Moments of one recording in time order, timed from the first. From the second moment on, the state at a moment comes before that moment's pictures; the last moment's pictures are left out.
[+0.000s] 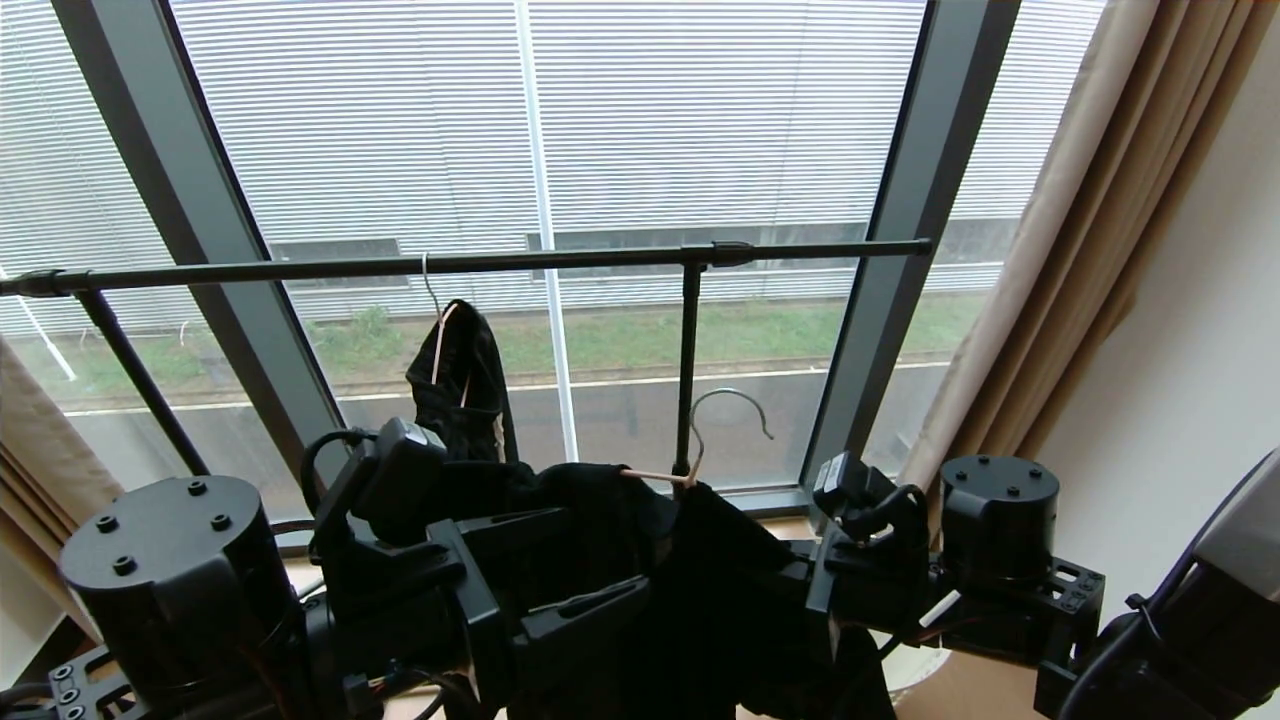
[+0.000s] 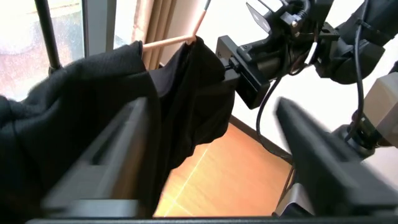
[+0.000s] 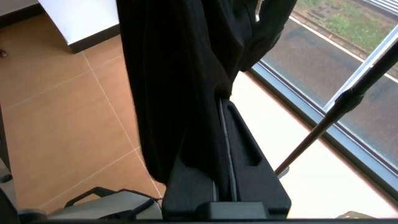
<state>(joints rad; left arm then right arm) -0.65 1.61 -0.29 -1.20 -0.36 -0.25 0.53 1.97 -0.44 -1.19 0.49 -0.09</state>
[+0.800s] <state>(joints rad) -0.10 1.51 -0.35 -1.11 -0.92 -0.27 0.29 1.88 -0.41 -1.19 0.84 -0.10</state>
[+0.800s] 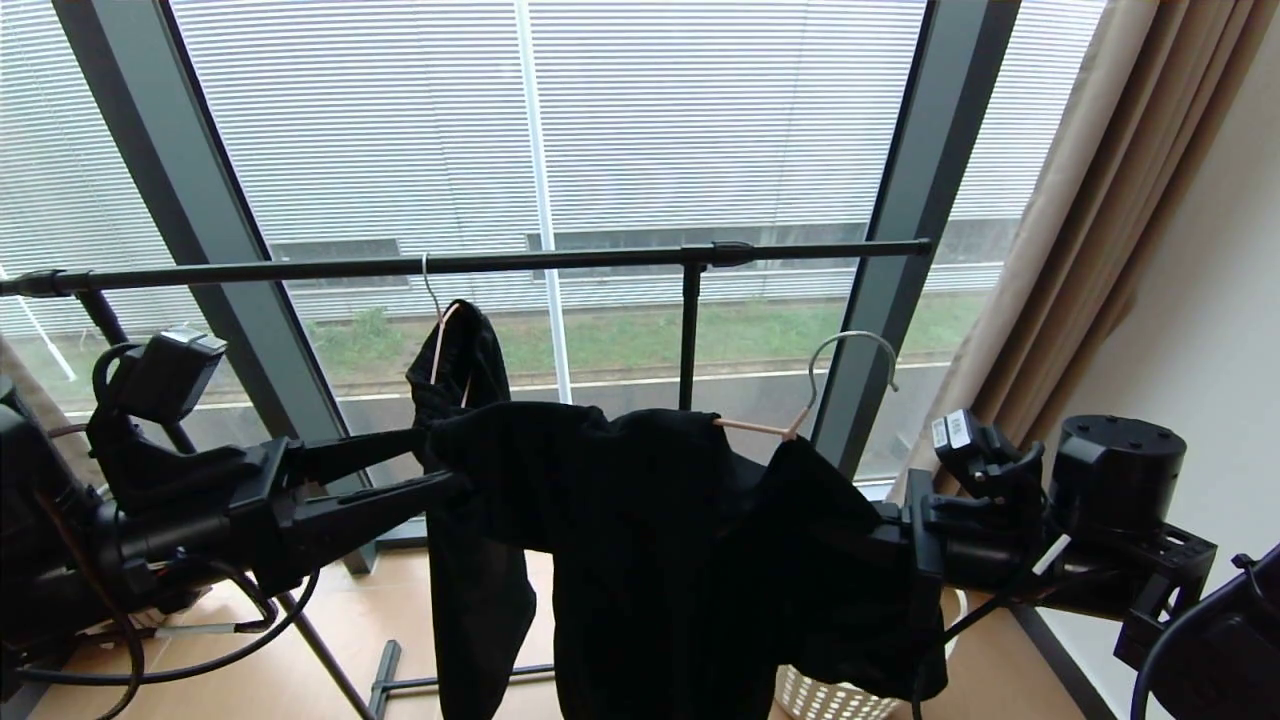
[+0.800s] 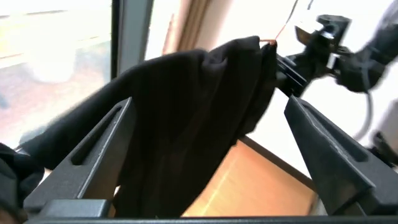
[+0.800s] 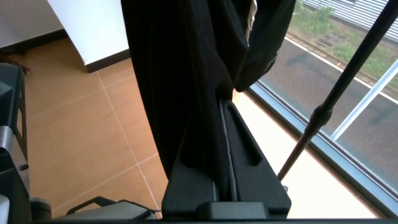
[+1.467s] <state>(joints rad) 0.00 1.71 -0.38 -1.13 -0.98 -0.29 0.28 1.85 -0.37 -1.23 0.90 -0.10</state>
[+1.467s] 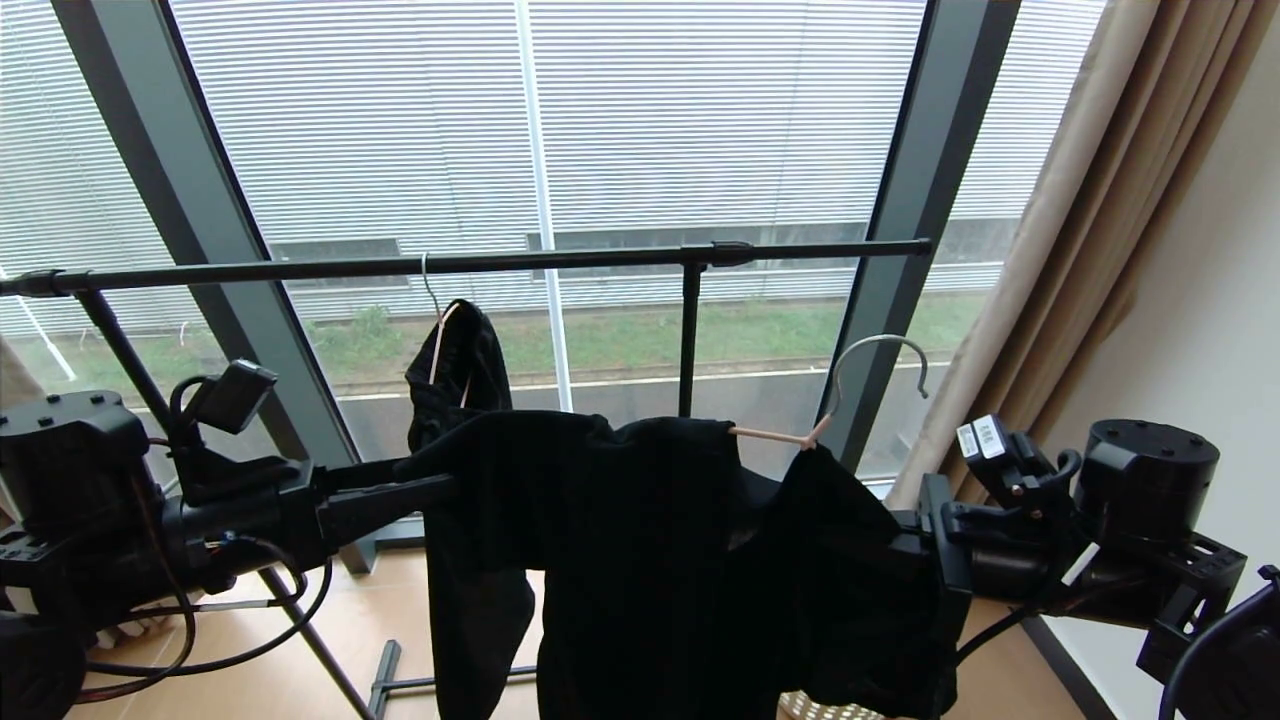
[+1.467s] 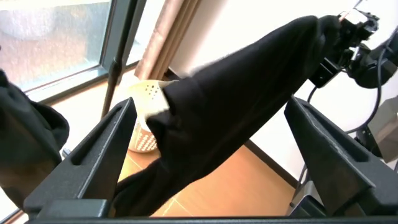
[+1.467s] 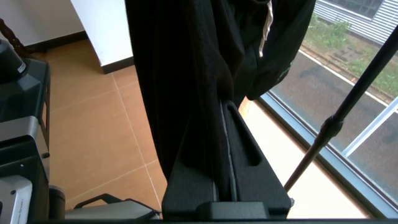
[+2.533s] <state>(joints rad) 0.02 1.73 -0.41 -1.13 -0.97 -0.29 0.26 1.85 -0.38 -1.23 0.91 -0.10</state>
